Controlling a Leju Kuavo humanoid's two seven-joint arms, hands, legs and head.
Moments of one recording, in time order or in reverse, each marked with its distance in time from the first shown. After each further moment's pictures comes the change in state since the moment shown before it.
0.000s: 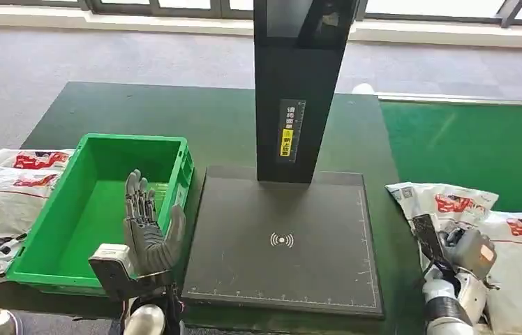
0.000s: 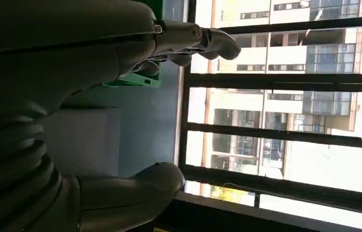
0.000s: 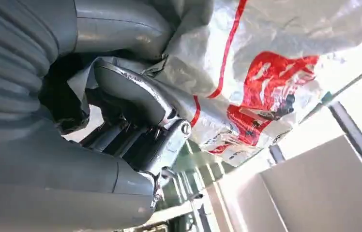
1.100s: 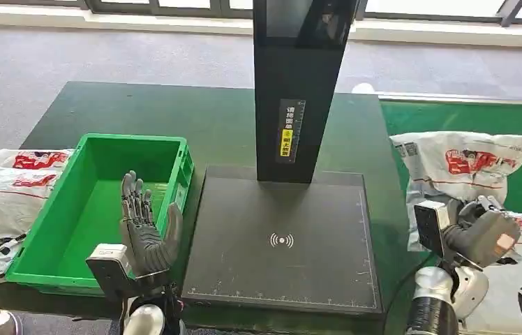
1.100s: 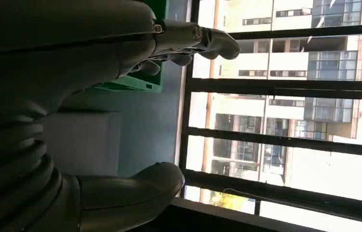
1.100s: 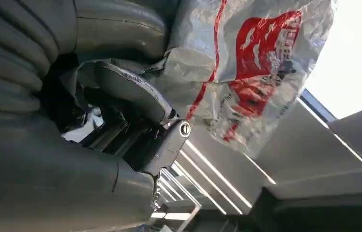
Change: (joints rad) left arm 0.000 0.000 0.000 -0.003 0.010 0.031 0.000; right arm 0.185 0.269 0.265 -0.720 -0.305 0.000 -0.145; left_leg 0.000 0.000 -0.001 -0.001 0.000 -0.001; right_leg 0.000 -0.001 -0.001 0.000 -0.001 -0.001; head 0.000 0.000
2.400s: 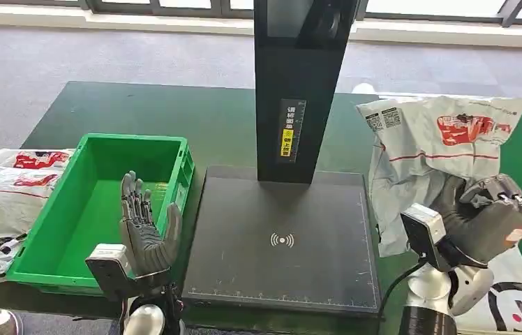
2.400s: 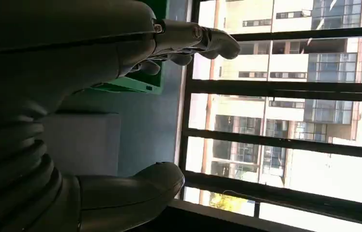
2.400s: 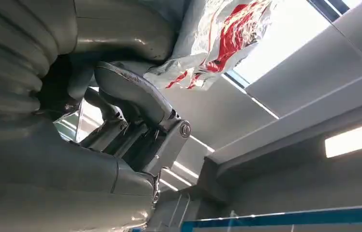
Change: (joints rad) left arm 0.000 0.000 0.000 -0.001 0.002 0.001 0.000; right arm 0.115 0.038 0.269 -0.345 -0.064 0.002 0.000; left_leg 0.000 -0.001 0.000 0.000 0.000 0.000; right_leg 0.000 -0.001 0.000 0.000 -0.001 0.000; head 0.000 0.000
